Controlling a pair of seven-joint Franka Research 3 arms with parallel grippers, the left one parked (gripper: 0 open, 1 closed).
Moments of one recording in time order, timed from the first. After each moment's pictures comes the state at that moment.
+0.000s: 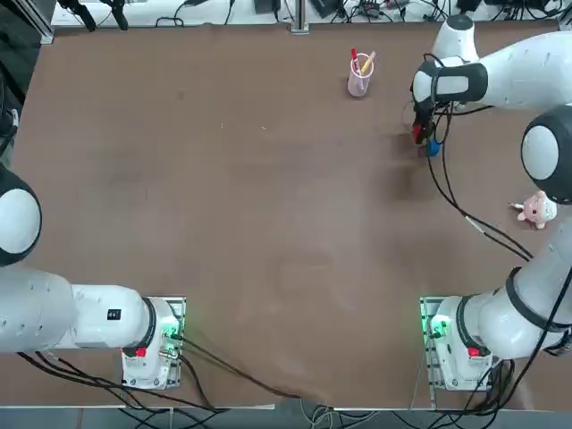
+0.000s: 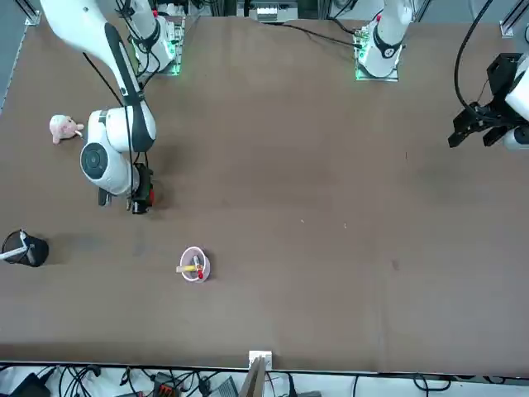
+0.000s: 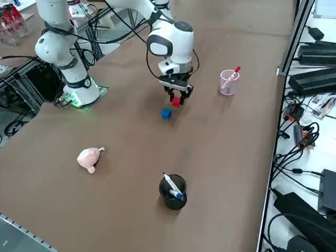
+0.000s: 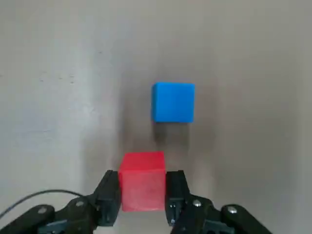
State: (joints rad) arm 0.30 0.39 -0.16 -2.11 0.03 2.35 1.68
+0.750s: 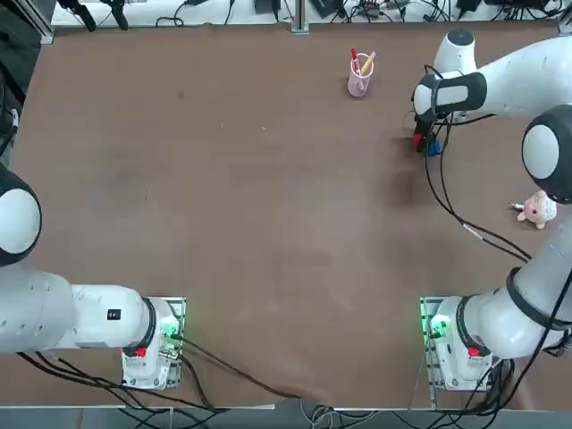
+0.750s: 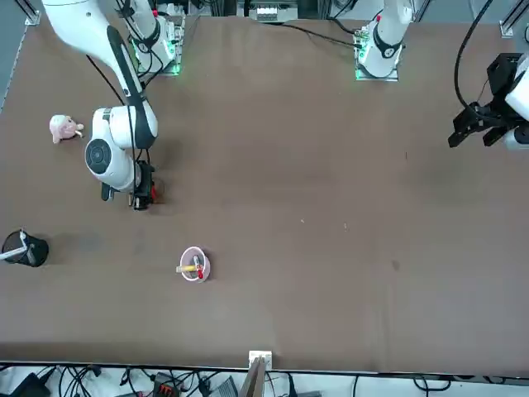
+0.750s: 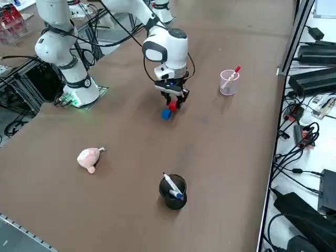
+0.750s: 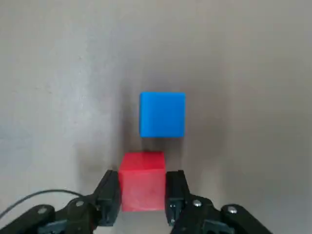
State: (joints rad) arm 0.28 0.39 -0.16 -2.17 0.03 2.44 1.68
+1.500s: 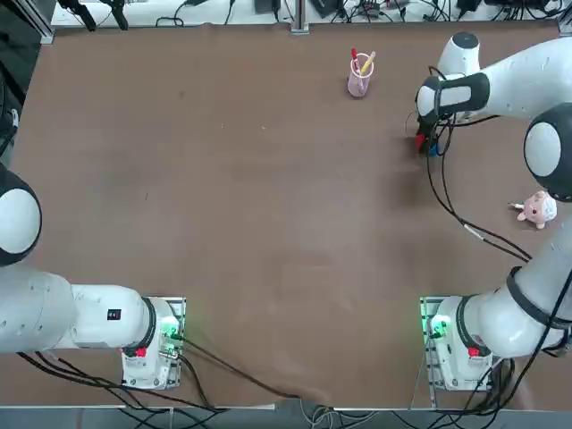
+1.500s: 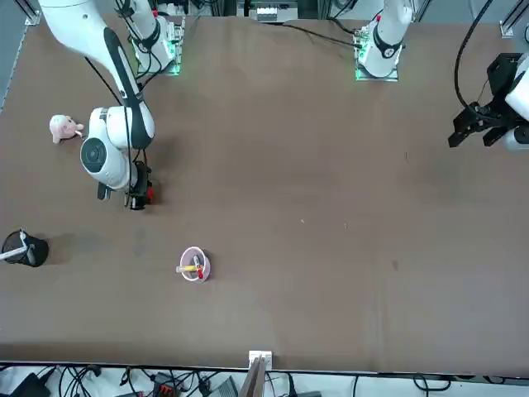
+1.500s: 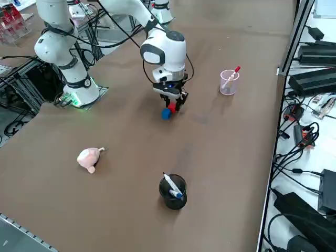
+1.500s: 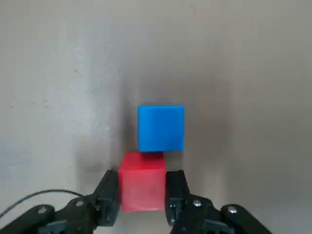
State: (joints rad) arm 0.27 0.39 -0.16 -2.19 0.04 2.47 1.68
